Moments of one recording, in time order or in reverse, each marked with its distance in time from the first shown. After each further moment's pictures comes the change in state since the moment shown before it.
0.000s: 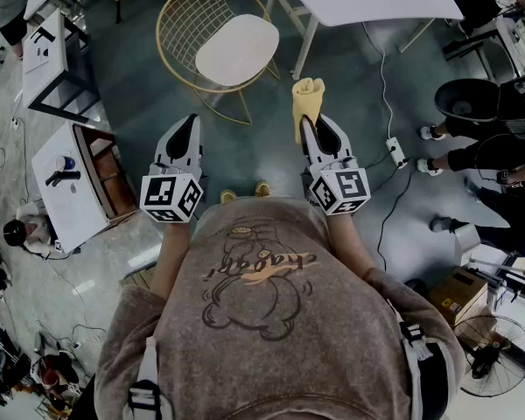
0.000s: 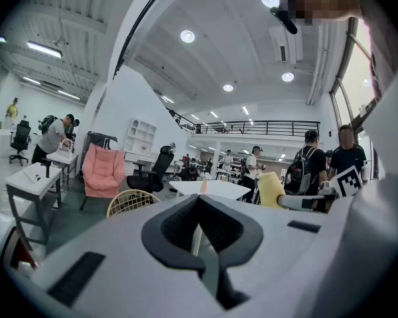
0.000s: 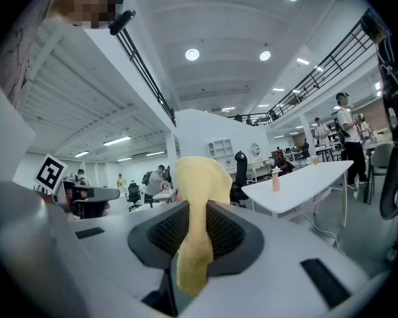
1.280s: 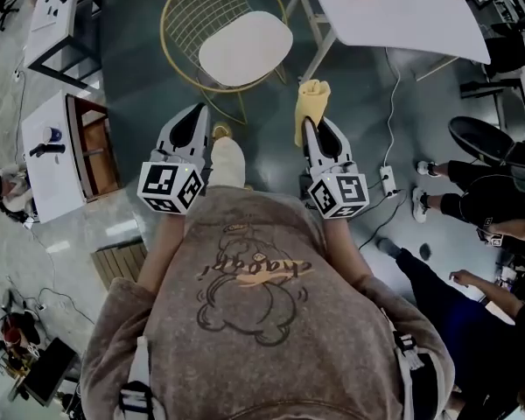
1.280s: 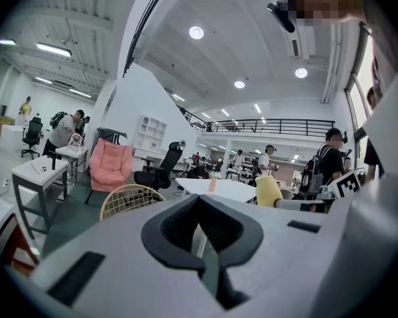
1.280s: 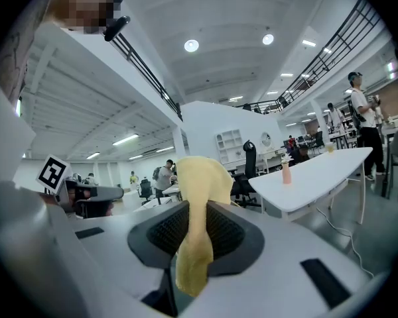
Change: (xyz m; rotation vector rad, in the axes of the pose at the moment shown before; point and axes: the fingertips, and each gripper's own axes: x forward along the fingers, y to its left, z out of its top) left arm 0.083 0.000 -0.018 -0.047 0.011 0.087; right arm 0.070 -0.068 -0.015 0.027 0.065 0.111
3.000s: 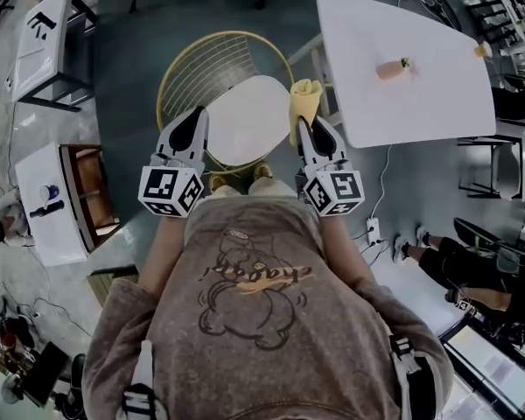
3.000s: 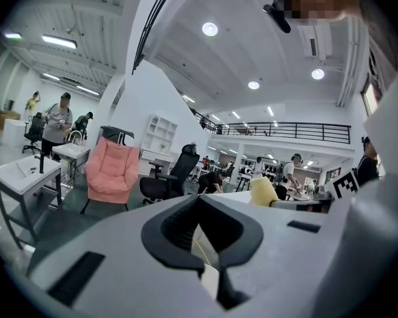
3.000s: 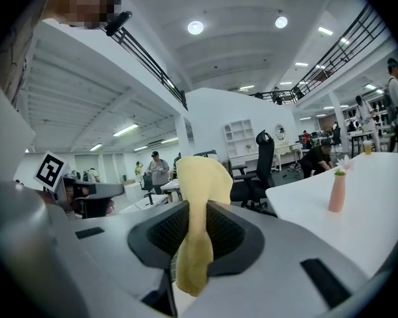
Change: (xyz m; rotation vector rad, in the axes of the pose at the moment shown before) left arm 0.265 0.177 0.085 -0.046 -0.021 0.063; right arm 0.331 -0.101 0.069 -0.042 0.083 0.076
